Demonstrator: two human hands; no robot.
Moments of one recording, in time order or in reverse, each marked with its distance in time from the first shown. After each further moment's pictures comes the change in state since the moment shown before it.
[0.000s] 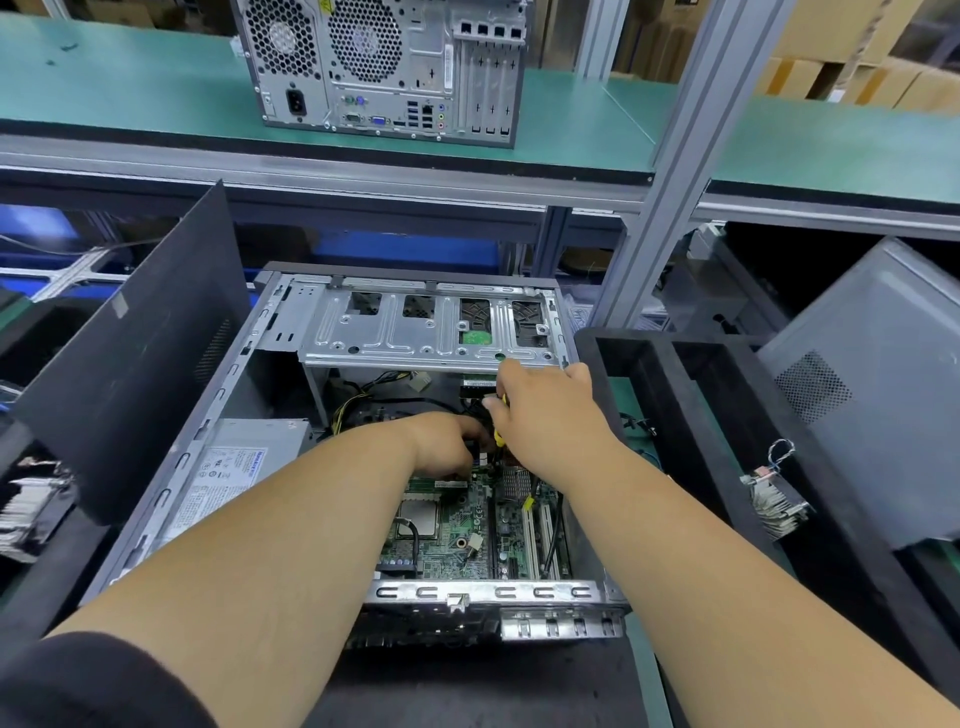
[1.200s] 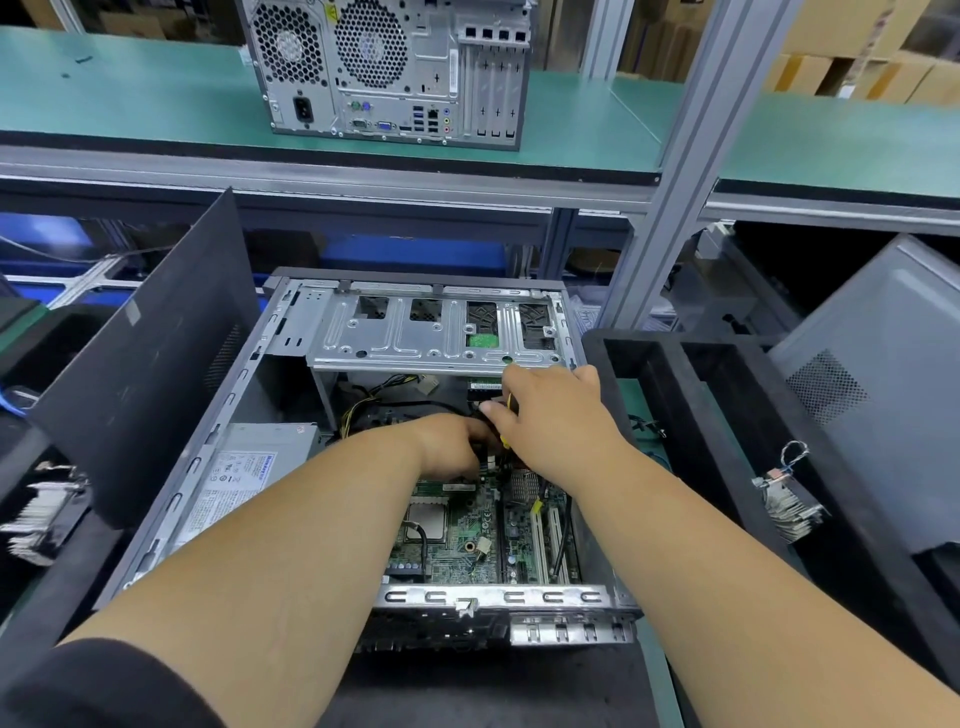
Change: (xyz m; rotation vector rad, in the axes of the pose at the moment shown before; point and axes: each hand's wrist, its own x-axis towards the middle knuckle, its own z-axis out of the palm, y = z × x) left_hand -0.003 0.001 -0.002 0.041 0.007 -0.004; right_hand 0.002 0.002 0.001 0.029 -0.002 -0.006
